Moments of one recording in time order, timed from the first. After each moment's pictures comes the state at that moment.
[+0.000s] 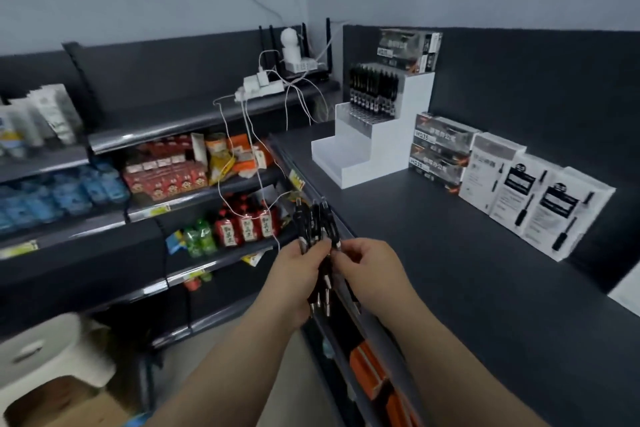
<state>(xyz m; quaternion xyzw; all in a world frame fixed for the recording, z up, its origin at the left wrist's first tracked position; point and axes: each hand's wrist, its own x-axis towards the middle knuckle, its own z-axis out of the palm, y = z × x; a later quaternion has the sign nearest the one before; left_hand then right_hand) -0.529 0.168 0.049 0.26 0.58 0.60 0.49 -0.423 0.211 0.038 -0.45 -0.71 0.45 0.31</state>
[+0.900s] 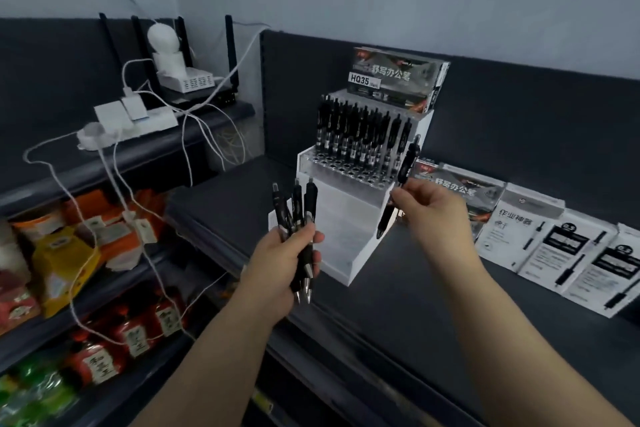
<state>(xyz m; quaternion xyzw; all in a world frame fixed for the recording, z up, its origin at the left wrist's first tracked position) -0.717 0.468 0.061 0.35 0.41 0.52 0.66 -0.530 0.468 0.097 -0.63 -0.49 0.23 0.56</state>
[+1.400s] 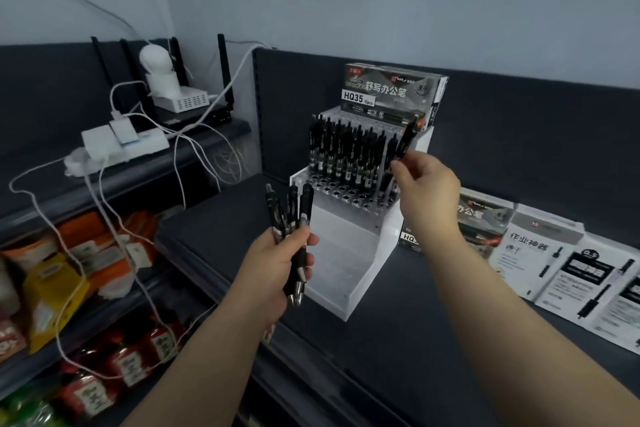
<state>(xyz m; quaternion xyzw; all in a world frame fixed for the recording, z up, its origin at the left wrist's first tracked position) -0.704 0.505 0.082 0.37 0.42 0.53 0.63 -0.514 0.543 0.122 -0.62 -0.50 0.10 0.59</state>
